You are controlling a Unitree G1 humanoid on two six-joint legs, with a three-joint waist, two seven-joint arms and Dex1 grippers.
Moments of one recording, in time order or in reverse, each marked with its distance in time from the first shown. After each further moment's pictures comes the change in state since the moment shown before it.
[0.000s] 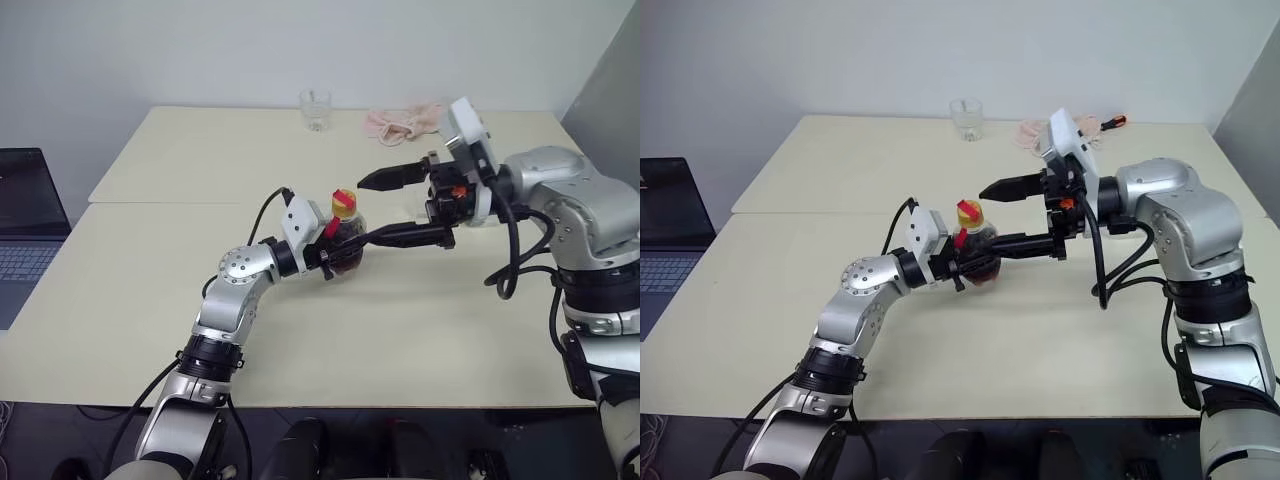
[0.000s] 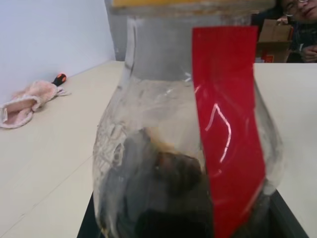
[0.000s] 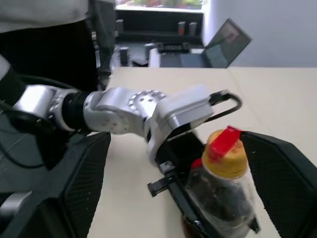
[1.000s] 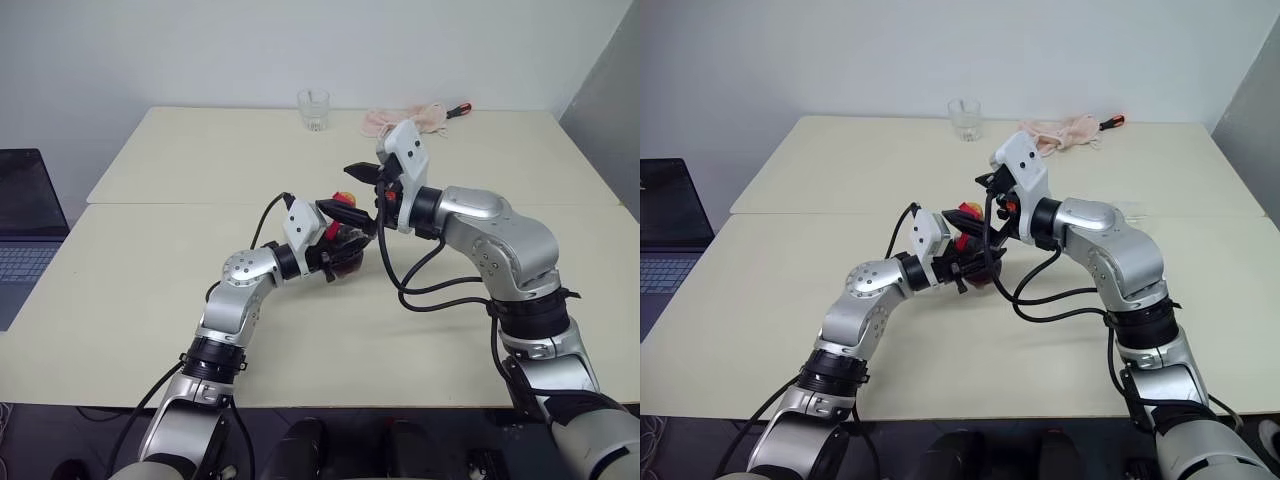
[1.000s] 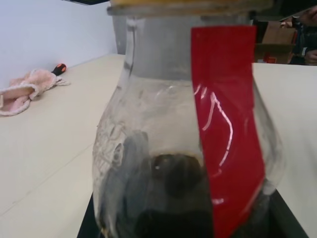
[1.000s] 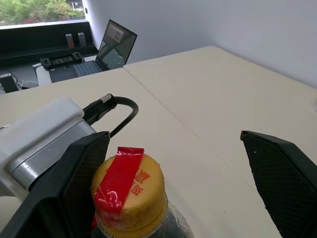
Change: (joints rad) left arm 0.007 -0.017 0.000 0.016 -0.001 0.014 0.016; right arm 0.033 0.262 0.096 0.061 -0.164 -0.018 -0.528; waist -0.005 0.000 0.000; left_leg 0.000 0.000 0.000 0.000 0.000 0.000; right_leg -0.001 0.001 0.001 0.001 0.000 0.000
